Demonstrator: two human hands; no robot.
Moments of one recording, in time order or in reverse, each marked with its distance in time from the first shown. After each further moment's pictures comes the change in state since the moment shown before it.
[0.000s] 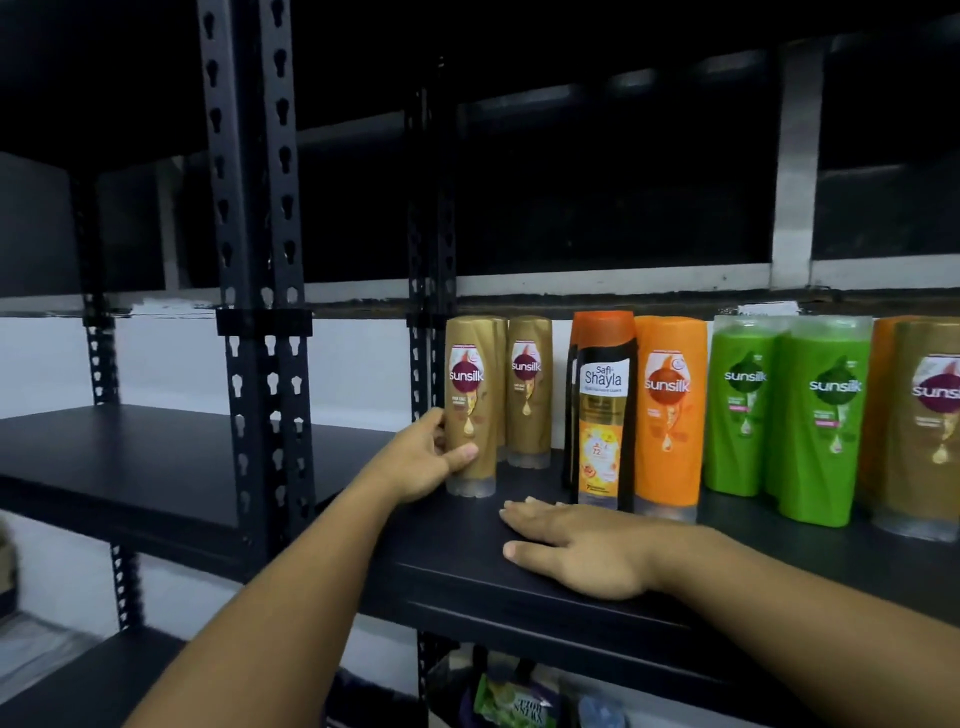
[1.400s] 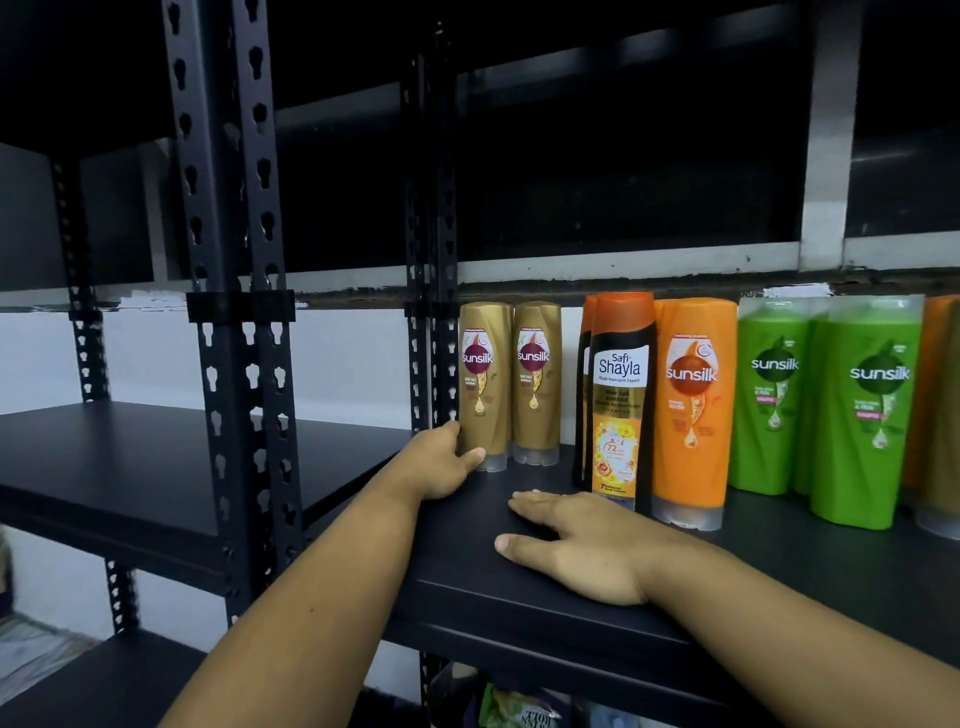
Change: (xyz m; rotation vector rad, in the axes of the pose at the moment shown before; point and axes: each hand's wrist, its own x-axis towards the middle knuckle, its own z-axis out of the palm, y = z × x) left_hand 0.043 -0.021 0.019 0.497 -0.030 -0.094; right_hand 0.026 0.005 0.010 0.121 0.177 0.068
